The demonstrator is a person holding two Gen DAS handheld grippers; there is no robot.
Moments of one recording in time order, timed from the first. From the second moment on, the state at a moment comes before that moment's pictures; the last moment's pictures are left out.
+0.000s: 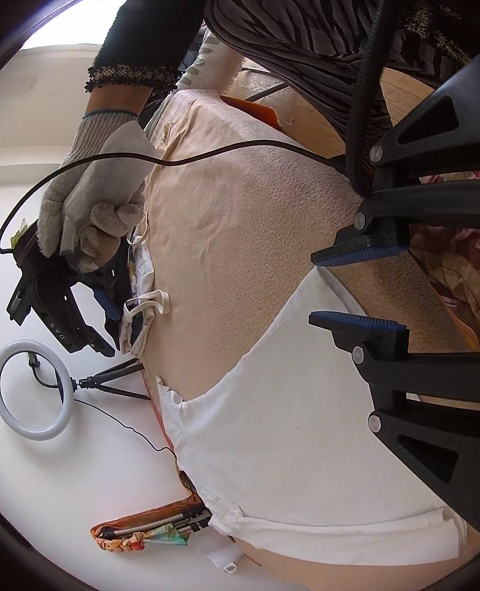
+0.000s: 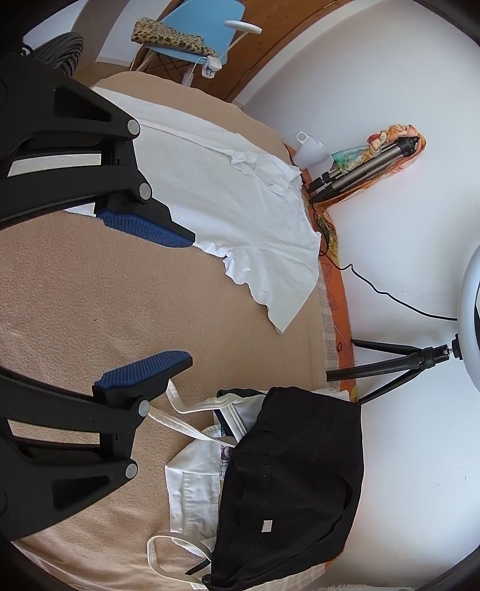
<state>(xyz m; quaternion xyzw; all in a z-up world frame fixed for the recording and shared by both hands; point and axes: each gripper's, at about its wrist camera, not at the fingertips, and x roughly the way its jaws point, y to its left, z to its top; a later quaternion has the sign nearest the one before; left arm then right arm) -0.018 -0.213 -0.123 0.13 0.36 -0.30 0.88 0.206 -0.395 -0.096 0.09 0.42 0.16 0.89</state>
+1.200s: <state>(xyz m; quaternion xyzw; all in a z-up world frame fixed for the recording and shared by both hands) 0.017 -0.187 -0.119 0.04 0.38 -0.29 0.88 0.401 -0.351 -0.169 0.18 0.46 0.11 0.86</state>
